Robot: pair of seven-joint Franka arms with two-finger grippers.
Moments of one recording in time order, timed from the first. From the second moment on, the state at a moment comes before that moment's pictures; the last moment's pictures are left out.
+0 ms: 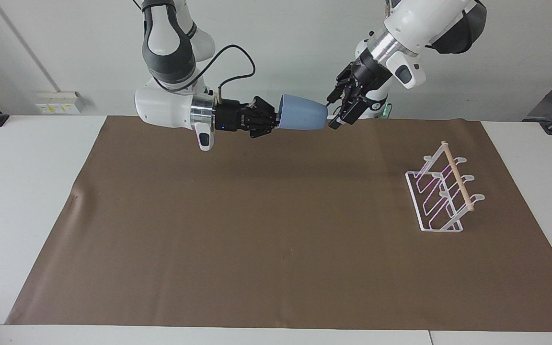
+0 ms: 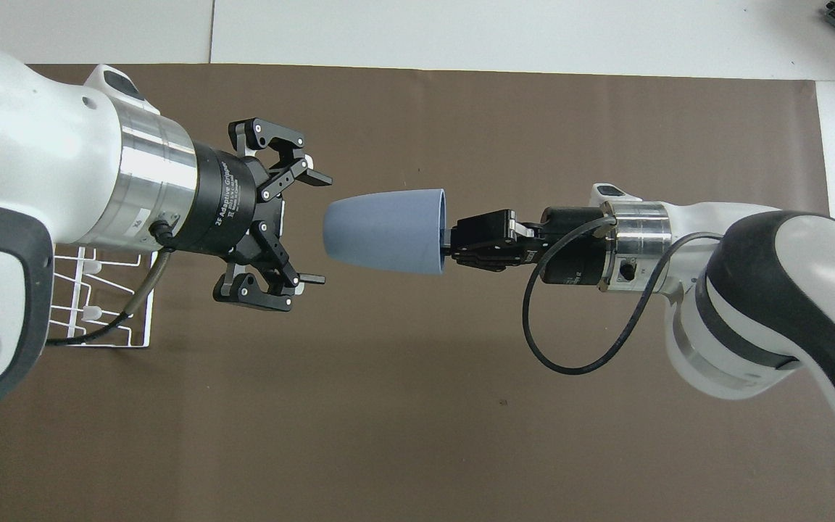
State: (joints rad) left arm -0.17 0.07 -0.27 -1.45 -0.45 1.74 -1.86; right arm 0.34 0.01 -0.07 -2.01 1.64 1.90 -0.37
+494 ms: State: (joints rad) left arm -0.23 0.07 -0.27 -1.45 -0.46 1.82 -1.95; right arm 0.35 0.01 -0.07 -2.05 1.67 1.90 -0.41
